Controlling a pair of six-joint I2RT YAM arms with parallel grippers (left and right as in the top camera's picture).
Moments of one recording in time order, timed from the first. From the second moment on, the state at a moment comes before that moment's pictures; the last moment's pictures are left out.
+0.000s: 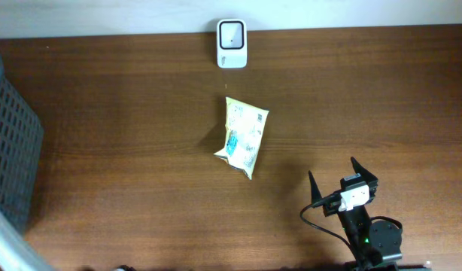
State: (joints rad) left arm 0.69 1.43 1.73 -0.58 0.01 -0.04; right arm 0.12 0.01 0.01 -0.06 -0.12 -0.18
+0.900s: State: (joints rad) left arm 0.85 2.39 2.08 -1.02 -0.20 0.13; right arm 0.12 0.01 0.01 -0.06 -0.12 -0.18
